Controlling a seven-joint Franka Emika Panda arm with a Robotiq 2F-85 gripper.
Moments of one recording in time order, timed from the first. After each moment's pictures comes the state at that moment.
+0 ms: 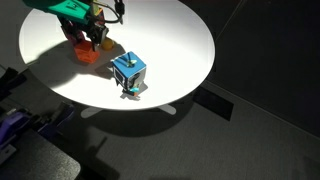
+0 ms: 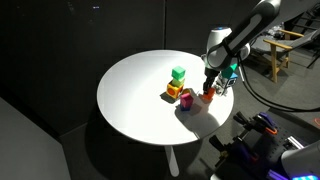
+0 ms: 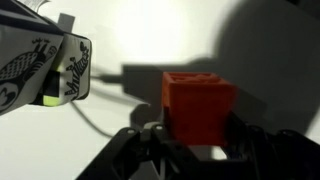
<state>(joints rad) -0.15 0.41 0.01 -2.32 -0.05 2.59 -0.36</state>
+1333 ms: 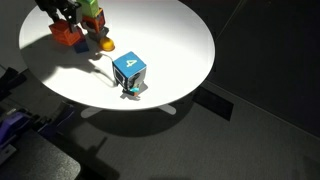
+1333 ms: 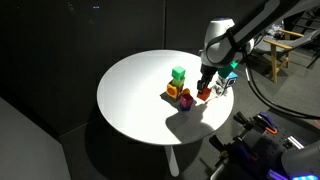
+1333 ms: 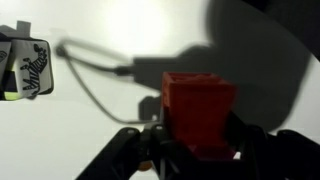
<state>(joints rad) -0.07 0.25 0.06 -2.41 0.05 2.56 -0.23</state>
